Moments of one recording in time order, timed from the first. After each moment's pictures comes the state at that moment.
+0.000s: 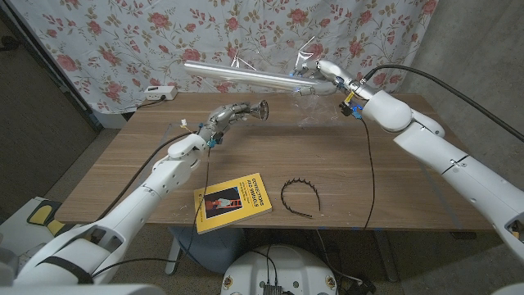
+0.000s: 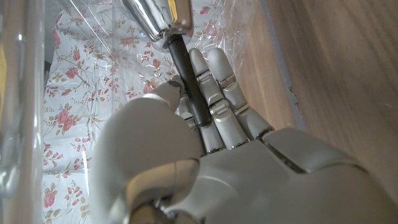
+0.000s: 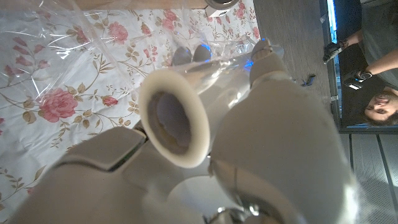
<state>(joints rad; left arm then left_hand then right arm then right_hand) 0.72 0.49 0.42 -1.32 -0.76 -0.09 -0.16 1.22 0.13 0.57 -0.15 0.19 0.89 0.03 0.22 0.24 0.91 -0.08 0.24 0.55 1.11 -0.21 0.33 0.32 0.72 -0.20 1.24 0.18 -0.69 -0.78 -0.46 -1.79 0.06 0.21 0.10 1.21 -0.05 0.24 -0.14 0.24 0.57 -0.12 0.30 0.71 0.43 -0.14 0.93 0.90 1.00 -0.14 0.54 1.17 0.61 -0.06 1.35 0.35</state>
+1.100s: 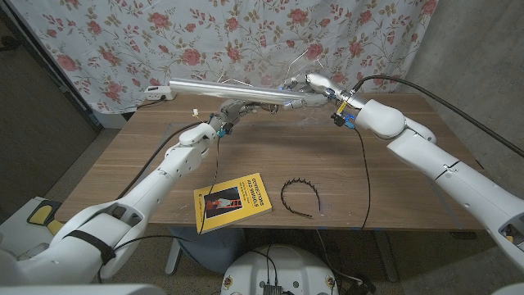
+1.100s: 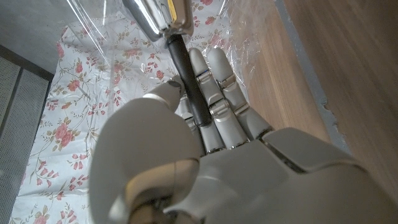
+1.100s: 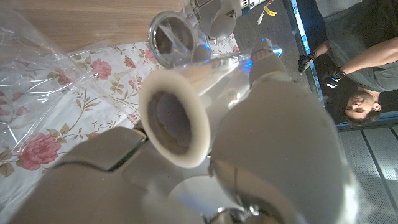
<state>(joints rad) 0.59 0.41 0.46 -1.18 -0.72 -0.09 -0.22 1.22 0.13 0.58 -0.15 0.20 0.89 0.03 0.22 0.24 0.91 -0.08 0.24 0.55 1.11 -0.21 0.32 0.33 0.72 -0.20 1.24 0.18 -0.70 -0.76 -0.50 -1.77 0.13 0.23 0.19 1.21 -0.05 0.25 -0.14 0.23 0.57 -0.12 0.29 0.71 0.42 -0.14 0.94 0.90 1.00 -0.14 0.54 1.17 0.60 -0.06 1.39 0.30</state>
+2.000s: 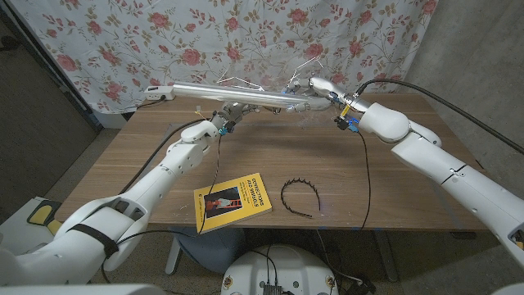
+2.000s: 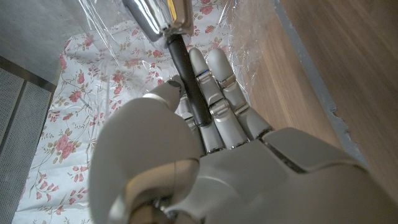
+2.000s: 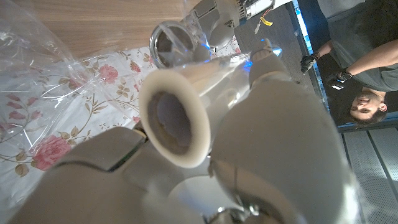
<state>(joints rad) 0.56 0.40 0.48 -1.15 -0.70 -0.10 -0.26 1.22 0.13 0.58 -0.15 0.20 0.89 0.03 0.22 0.24 0.91 -0.08 0.24 0.55 1.11 -0.21 0.32 0.33 0.72 -0.20 1.24 0.18 -0.74 -0.80 -0.48 -1.81 0.15 0.22 0.18 1.21 -0.05 0.25 -0.14 0.23 0.58 -0.12 0.28 0.71 0.42 -0.13 0.94 0.89 1.00 -0.14 0.53 1.17 0.58 -0.06 1.43 0.26</state>
